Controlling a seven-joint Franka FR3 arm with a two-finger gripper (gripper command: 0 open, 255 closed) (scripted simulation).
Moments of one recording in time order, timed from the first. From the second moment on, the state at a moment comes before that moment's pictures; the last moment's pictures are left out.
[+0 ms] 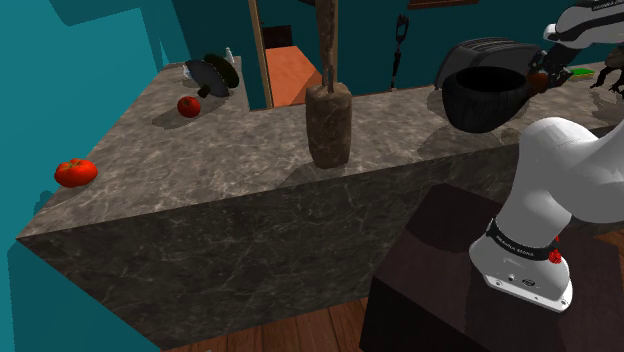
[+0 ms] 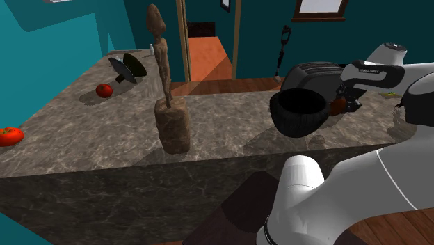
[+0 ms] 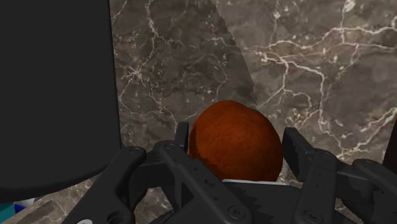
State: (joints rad) arm 0.47 -0.67 -1.75 -1.88 -0.62 2.24 -1.98
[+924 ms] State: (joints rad) arm 0.55 -0.73 -1.89 -1.95 -0.72 2.38 -1.93
